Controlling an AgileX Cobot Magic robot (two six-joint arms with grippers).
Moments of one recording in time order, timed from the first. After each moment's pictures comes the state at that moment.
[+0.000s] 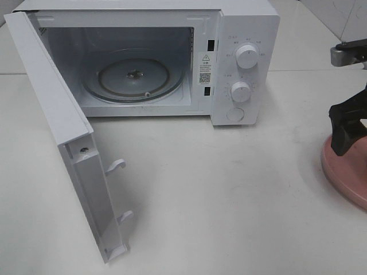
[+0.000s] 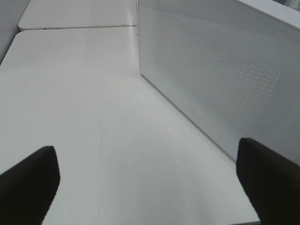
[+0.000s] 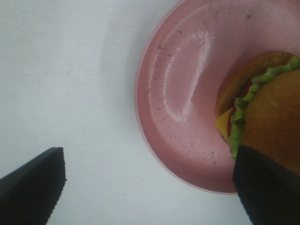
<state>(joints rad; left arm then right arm) 0.06 -0.01 -0.50 -0.19 1.04 0.15 0.08 1.56 -1.02 -0.11 0.95 -0.06</state>
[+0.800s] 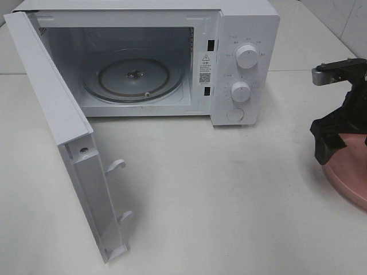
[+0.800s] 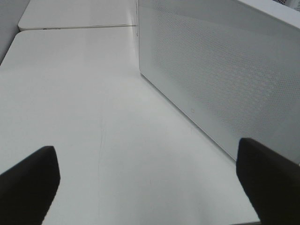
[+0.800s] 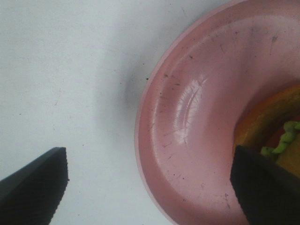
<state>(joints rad) 0.06 -0.01 -0.50 -0.19 1.04 0.15 0.08 1.69 -1.01 -0.11 0.80 -0.04</state>
